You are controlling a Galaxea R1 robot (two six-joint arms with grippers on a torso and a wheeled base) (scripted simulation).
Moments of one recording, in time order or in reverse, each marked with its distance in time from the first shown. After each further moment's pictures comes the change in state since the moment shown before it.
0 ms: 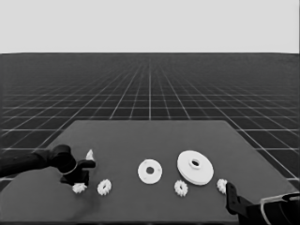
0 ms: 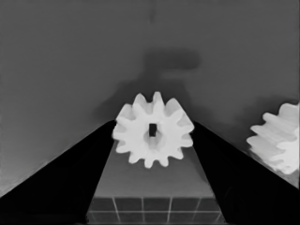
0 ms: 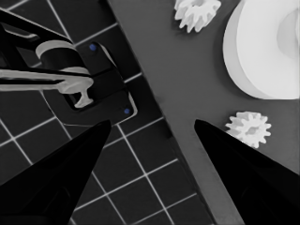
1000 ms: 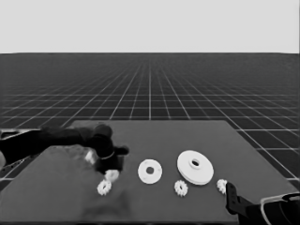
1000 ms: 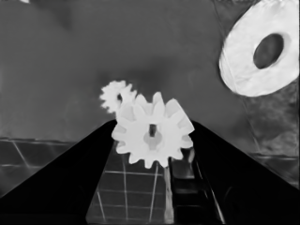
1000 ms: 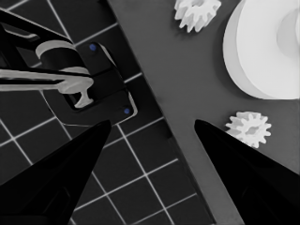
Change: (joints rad) left arm -0.247 0.391 0.189 -0.151 0.270 -0.599; right arm 0.000 0.000 0.000 0.000 0.000 0.000
